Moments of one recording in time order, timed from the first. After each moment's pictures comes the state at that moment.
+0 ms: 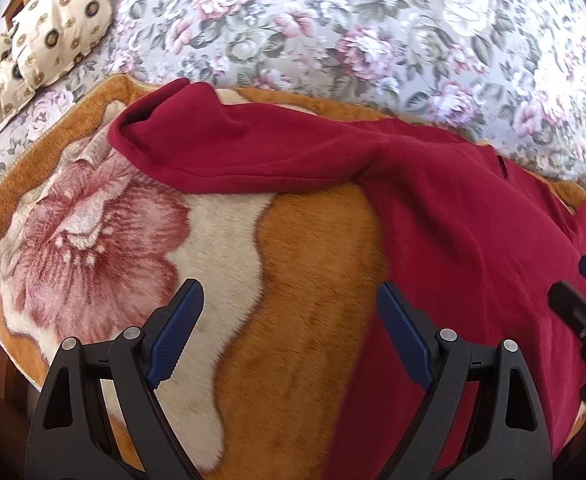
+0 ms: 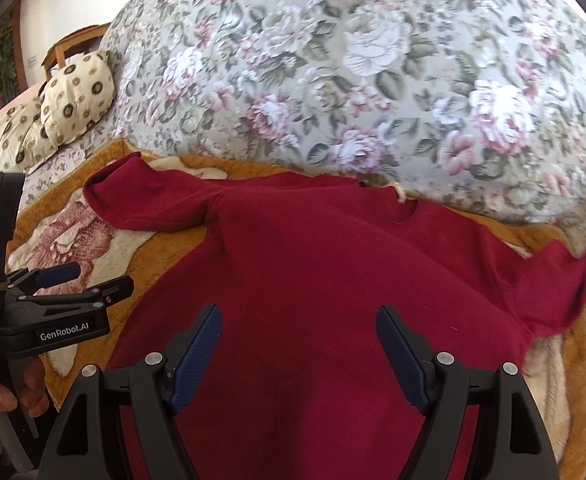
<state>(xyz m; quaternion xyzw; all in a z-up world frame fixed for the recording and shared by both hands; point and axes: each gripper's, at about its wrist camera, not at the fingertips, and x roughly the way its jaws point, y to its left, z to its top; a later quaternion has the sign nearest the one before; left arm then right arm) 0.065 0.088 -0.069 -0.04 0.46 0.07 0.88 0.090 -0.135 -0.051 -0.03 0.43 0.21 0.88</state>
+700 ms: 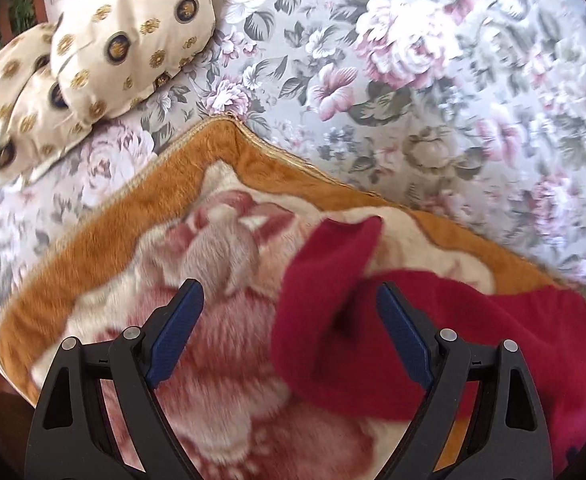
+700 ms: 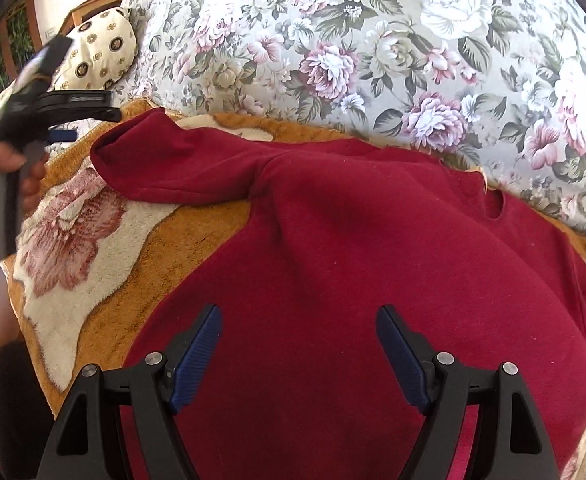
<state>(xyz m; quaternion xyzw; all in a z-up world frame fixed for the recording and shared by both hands) 0.203 0.256 -0.035 -0.05 0.43 0.21 0.87 0.119 -0.073 -0.095 -0.04 0.48 0.26 0.84</state>
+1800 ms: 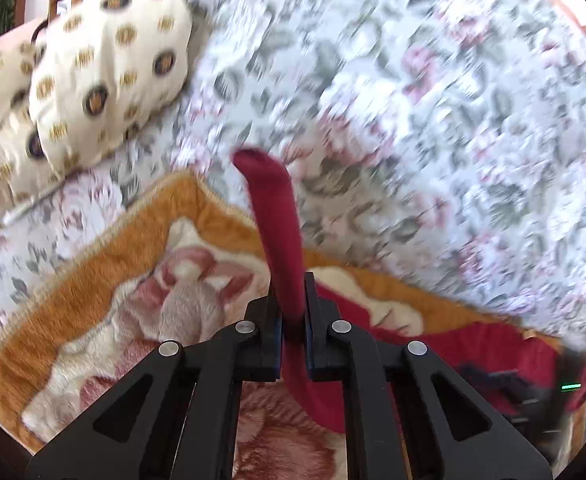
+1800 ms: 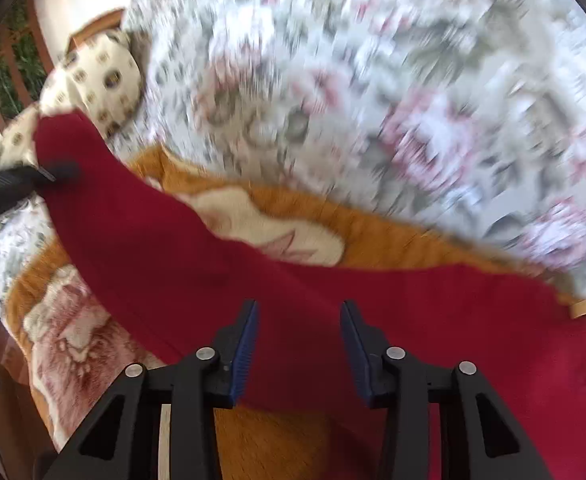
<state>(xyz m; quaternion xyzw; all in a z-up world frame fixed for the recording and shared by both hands) 0.190 0.273 0.035 -0.11 0.36 0.10 0.92 0.242 0.052 -0.096 0.01 0.48 0.32 0.82</state>
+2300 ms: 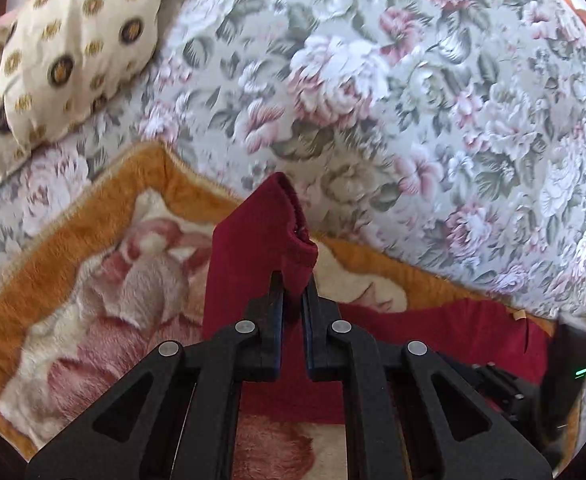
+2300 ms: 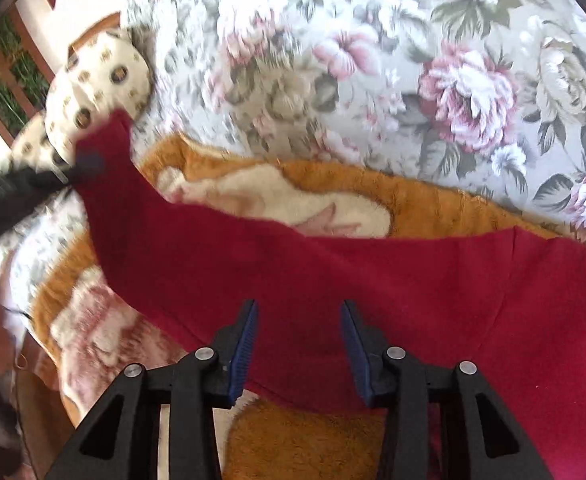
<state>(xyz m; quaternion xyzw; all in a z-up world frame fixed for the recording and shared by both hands) 0.204 0.262 -0.007 -0.13 0.41 0.07 0.90 0.238 0.059 -0.102 0.06 0.49 0.36 0.79</state>
